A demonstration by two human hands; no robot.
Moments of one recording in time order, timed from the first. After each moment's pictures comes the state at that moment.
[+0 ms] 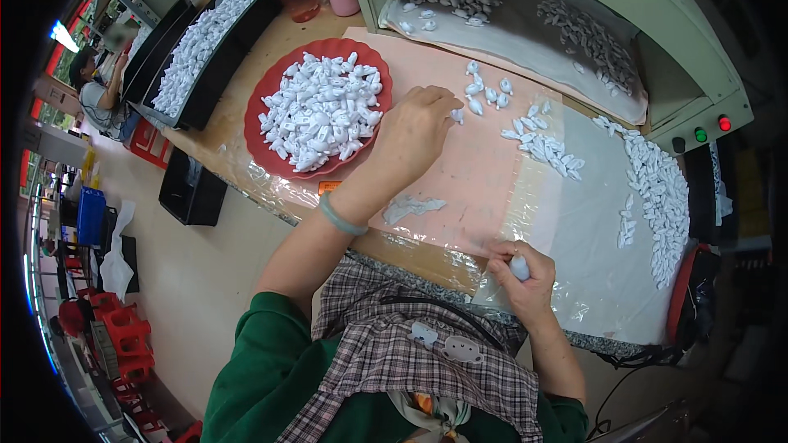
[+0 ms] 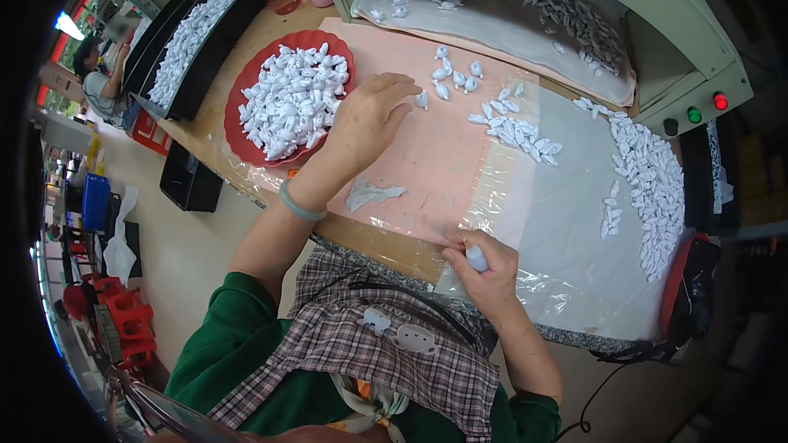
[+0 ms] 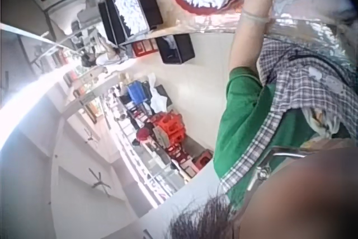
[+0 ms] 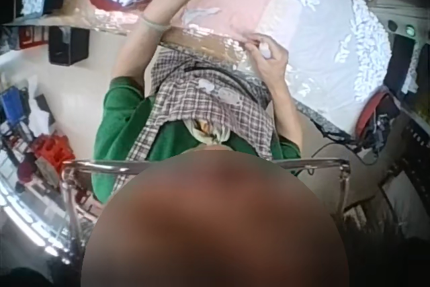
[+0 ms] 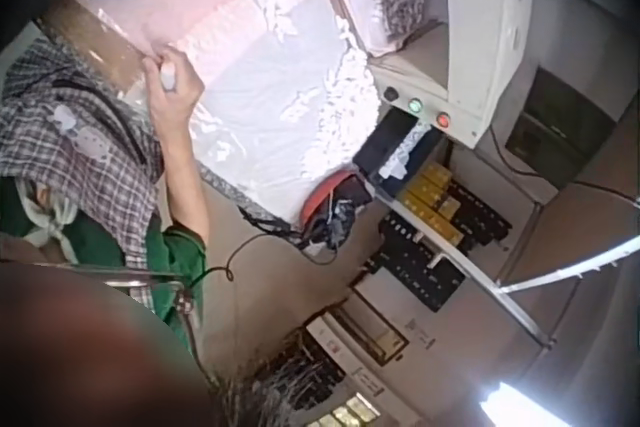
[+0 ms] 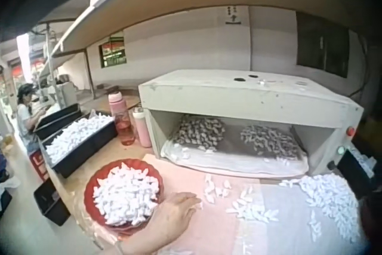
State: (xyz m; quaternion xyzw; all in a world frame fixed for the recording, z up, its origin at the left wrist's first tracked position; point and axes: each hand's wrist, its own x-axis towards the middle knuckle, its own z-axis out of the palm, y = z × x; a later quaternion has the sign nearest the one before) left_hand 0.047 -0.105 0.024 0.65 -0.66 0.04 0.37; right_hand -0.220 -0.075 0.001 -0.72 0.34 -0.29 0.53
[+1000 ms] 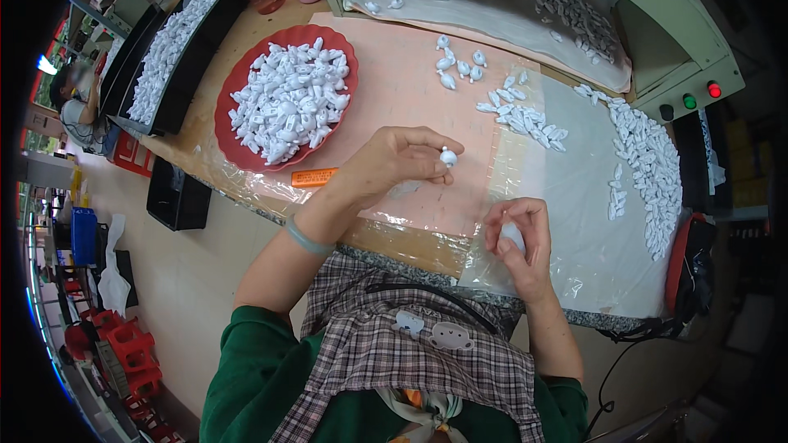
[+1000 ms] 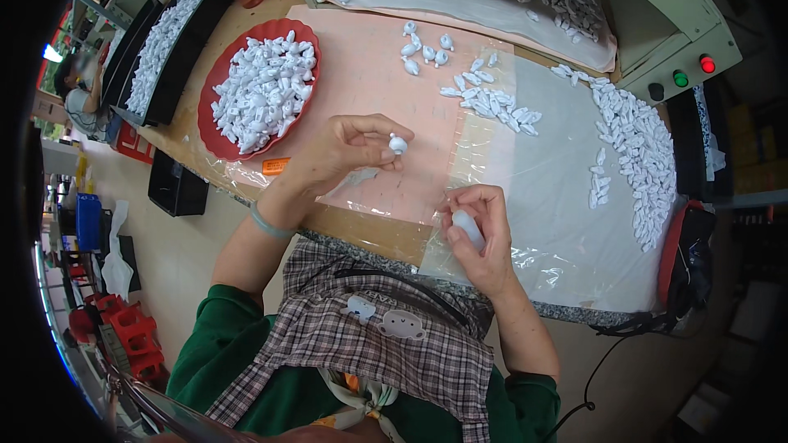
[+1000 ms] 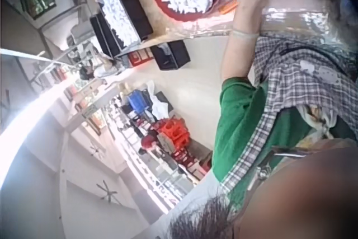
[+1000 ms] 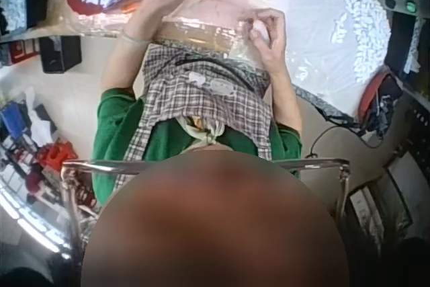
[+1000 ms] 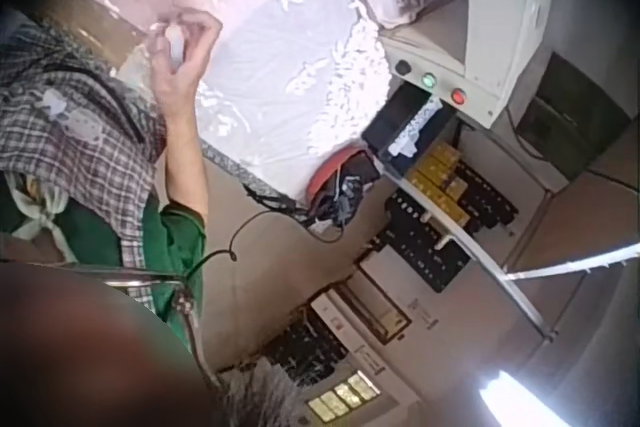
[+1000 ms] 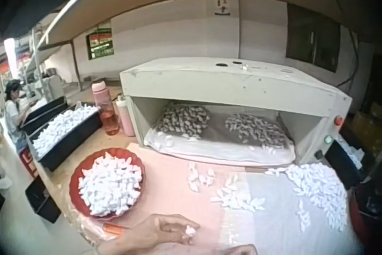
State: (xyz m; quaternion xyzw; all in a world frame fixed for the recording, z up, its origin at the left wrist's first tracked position) left_hand 0.027 -0.065 0.014 0.44 -0.37 -0.65 0.50; right_hand -0.220 -0.079 -0.002 -0.56 0.27 -0.39 0.68
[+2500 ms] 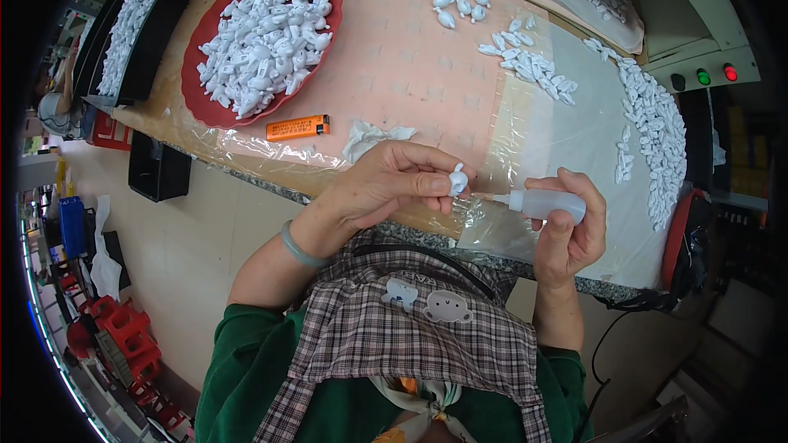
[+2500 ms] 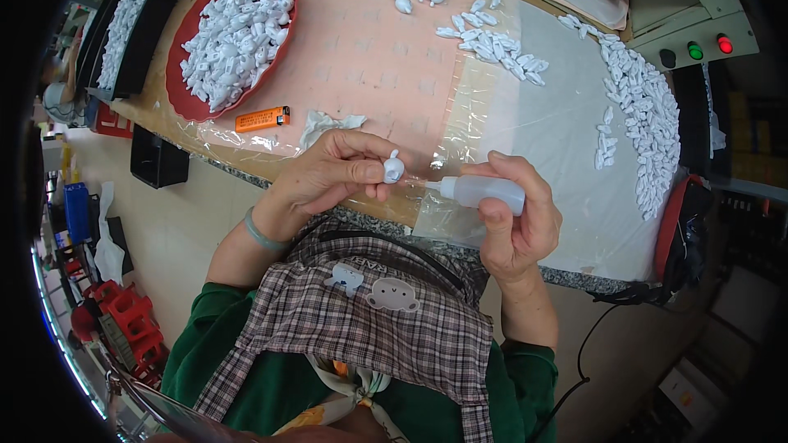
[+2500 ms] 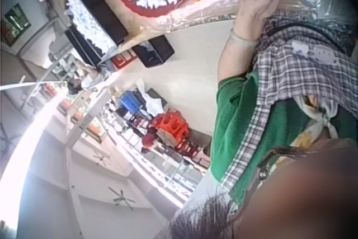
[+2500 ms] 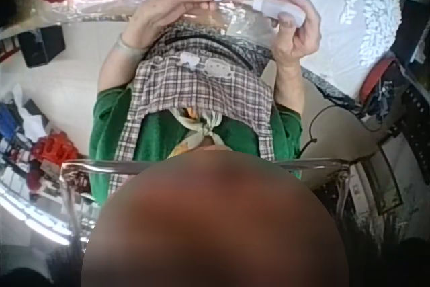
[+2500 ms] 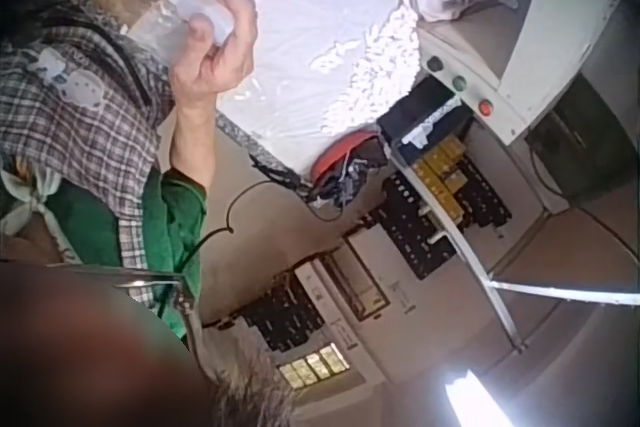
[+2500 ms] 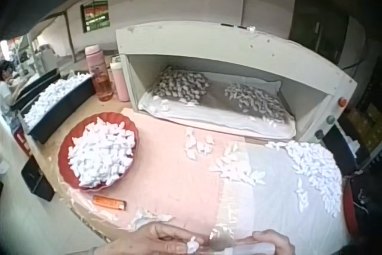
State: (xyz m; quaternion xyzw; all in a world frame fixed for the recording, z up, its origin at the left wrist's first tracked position) left_hand -0.009 -0.014 -0.004 0.31 -0.23 -0.76 0.52; right_hand -0.237 -0.079 0.019 -0.74 0.28 -0.47 0.40
